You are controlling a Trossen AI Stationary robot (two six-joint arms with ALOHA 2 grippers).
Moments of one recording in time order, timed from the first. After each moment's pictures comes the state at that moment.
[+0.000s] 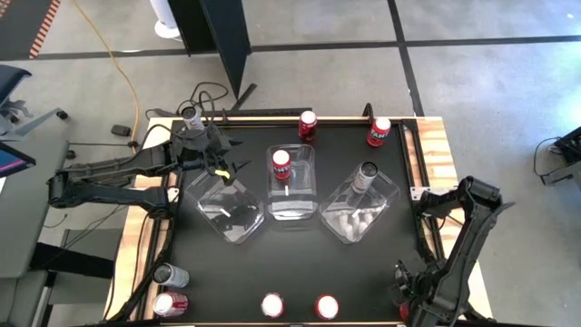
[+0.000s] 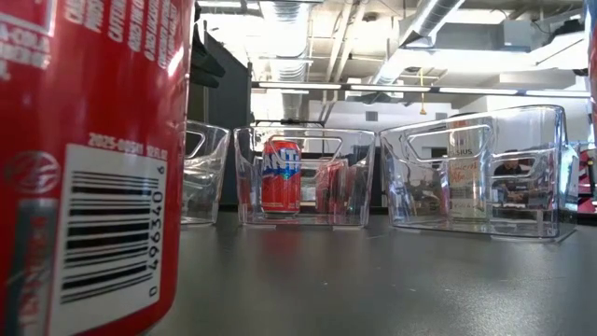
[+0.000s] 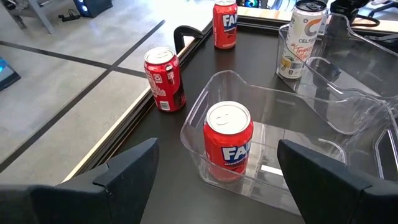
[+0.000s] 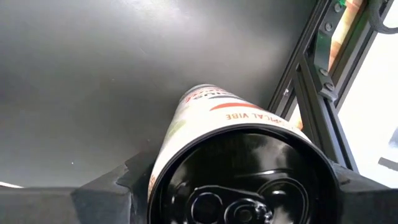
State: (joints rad) left arm 0.31 0.90 0.77 -0.26 -0.16 0.05; right arm 1.09 1.75 1.42 -1.49 0.01 2.23
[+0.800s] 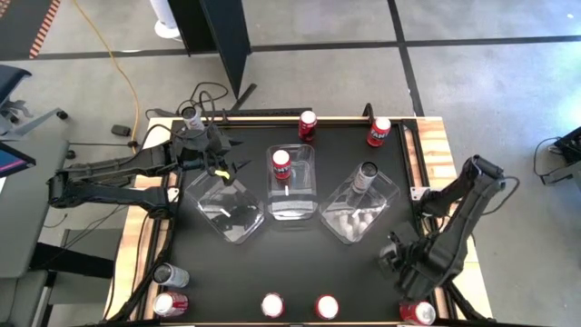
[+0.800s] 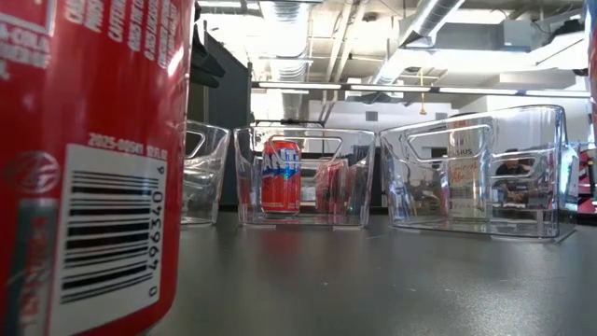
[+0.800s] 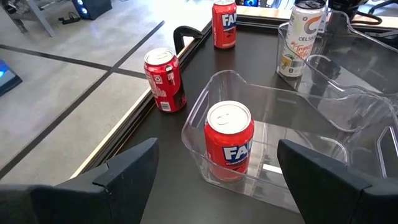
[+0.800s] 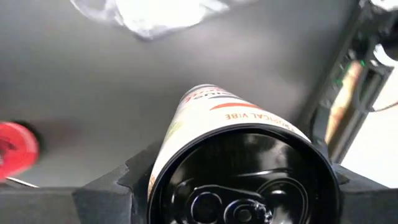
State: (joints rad) left arm 0.31 0.90 0.77 -0.26 -0.16 0.07; right arm 0.90 1.53 1.42 -1.57 0.17 2.05
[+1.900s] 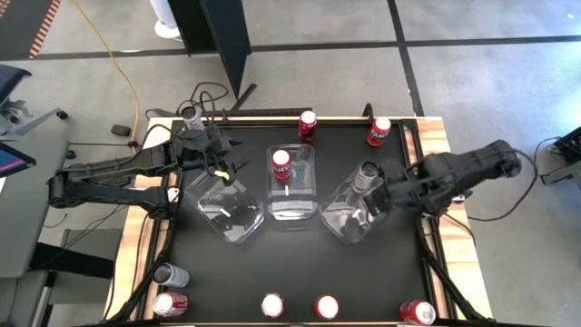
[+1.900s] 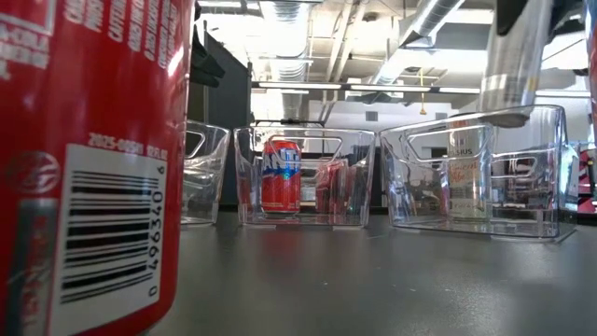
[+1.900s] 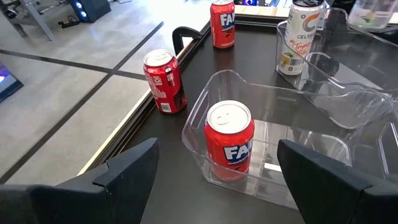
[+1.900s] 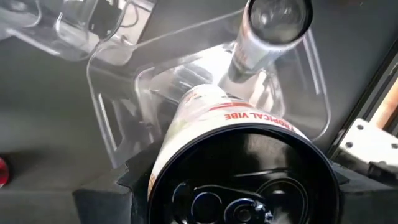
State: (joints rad) left arm 0.31 0.90 0.77 -0.26 -0.16 0.09; right arm 0.31 1.26 1.42 -1.57 0.29 1.36
